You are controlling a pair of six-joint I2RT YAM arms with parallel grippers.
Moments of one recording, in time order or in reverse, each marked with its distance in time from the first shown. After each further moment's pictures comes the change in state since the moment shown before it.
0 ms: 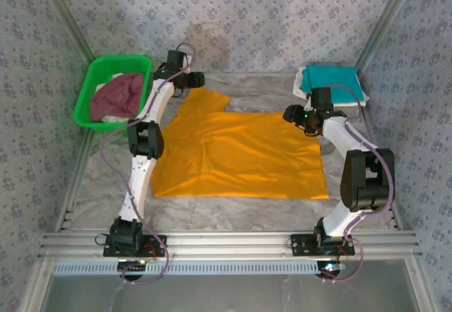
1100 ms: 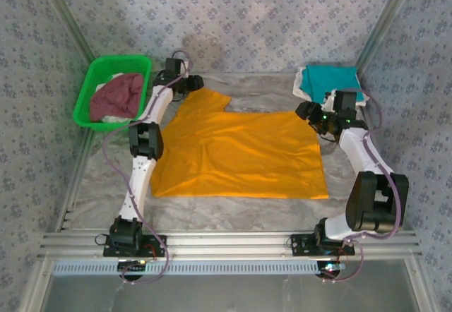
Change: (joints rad) left arm 0.036 0.097 0.000 0.139 0.160 -0.194; right arm -0.150 -0.189 -0.092 0.045 -0.241 0.078
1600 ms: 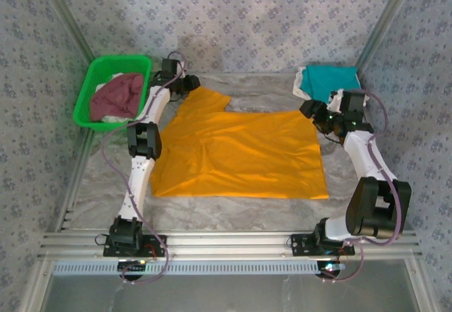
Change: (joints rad) left arm 0.019 0.013 0.002 0.017 0.053 -0.072; right arm -0.047 -0.040 -0.017 0.016 -0.083 0.033
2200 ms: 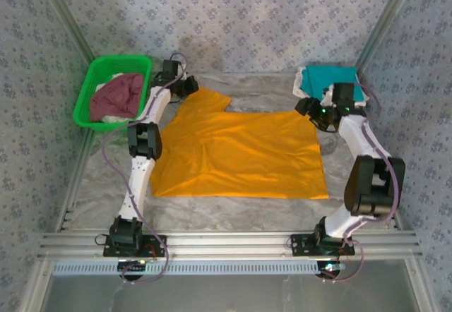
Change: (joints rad) left arm -0.004 0.003 0.000 -0.031 0.025 0.062; right arm 0.066 0.215 0.206 -0.166 0.147 -0.113
